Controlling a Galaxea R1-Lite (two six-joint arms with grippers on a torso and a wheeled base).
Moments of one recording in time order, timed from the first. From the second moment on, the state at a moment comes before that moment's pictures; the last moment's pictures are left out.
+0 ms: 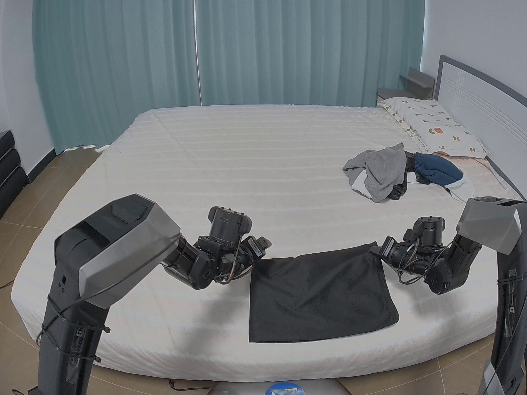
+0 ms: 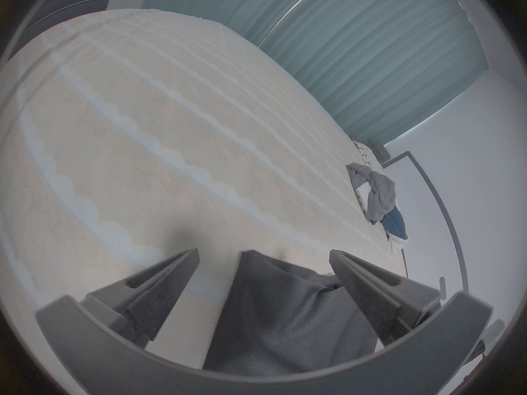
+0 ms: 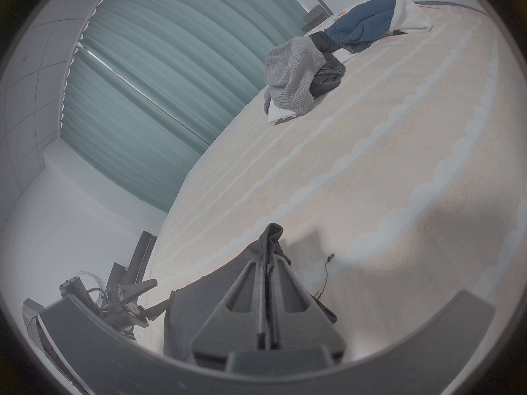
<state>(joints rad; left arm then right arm) -0.50 2.51 -1.42 -0.42 0.04 -0.94 0.10 2.42 -0.86 -1.09 0.29 0.70</state>
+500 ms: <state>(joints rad) -0.52 2.59 -1.55 -0.33 0.15 -0.96 0.09 2.42 -0.86 -1.09 0.29 0.70</state>
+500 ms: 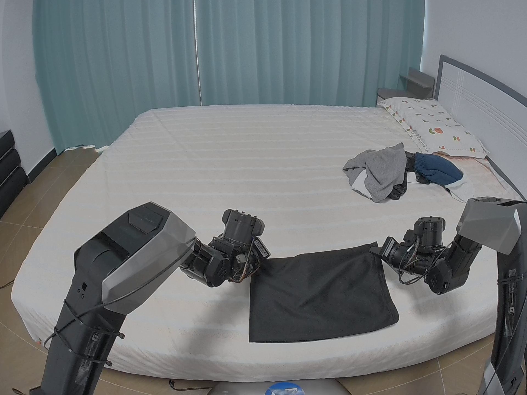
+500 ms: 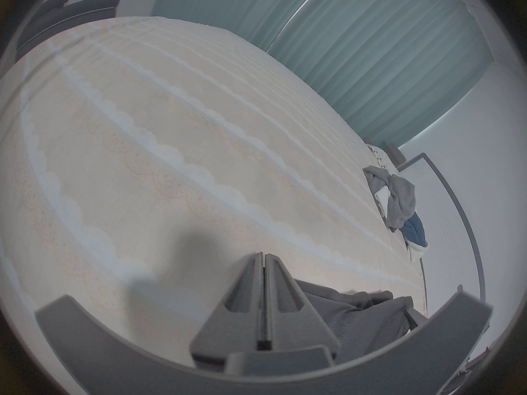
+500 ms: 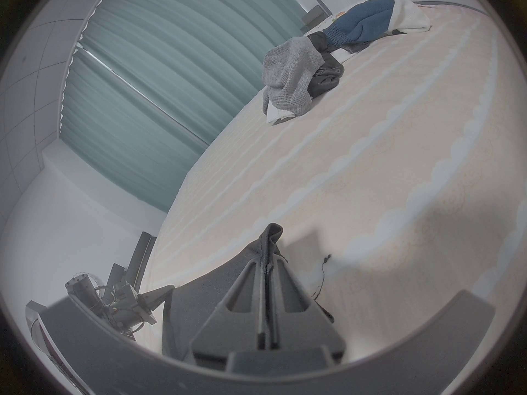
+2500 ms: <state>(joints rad) -0.40 2.40 -1.26 -0.38 0.12 -1.10 0.09 2.24 -0.33 -1.28 0.37 0.68</state>
